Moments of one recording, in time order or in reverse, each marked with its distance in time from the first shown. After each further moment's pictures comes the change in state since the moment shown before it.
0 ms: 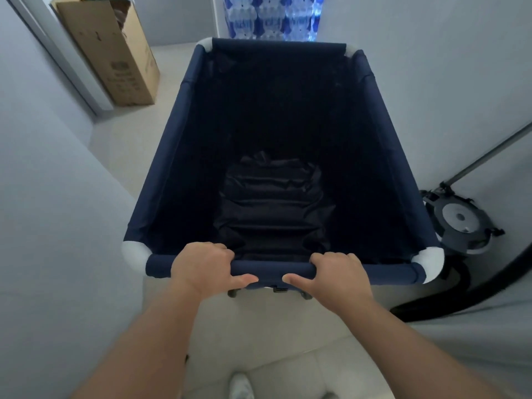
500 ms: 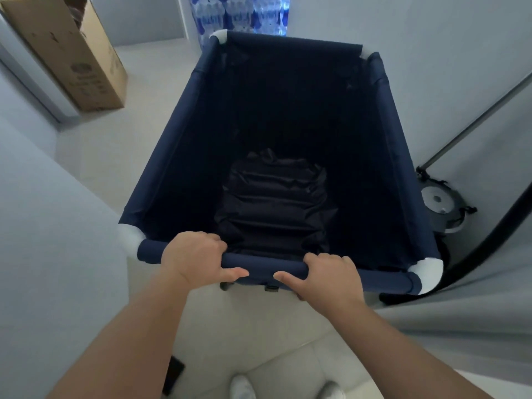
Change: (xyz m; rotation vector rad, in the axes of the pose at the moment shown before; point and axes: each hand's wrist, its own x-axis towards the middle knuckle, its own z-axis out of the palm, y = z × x) left_hand 0.029 -0.018 -0.002 0.004 -0.044 0.124; right_hand -0.013 -0.014 0.010 0.015 0.049 0.161
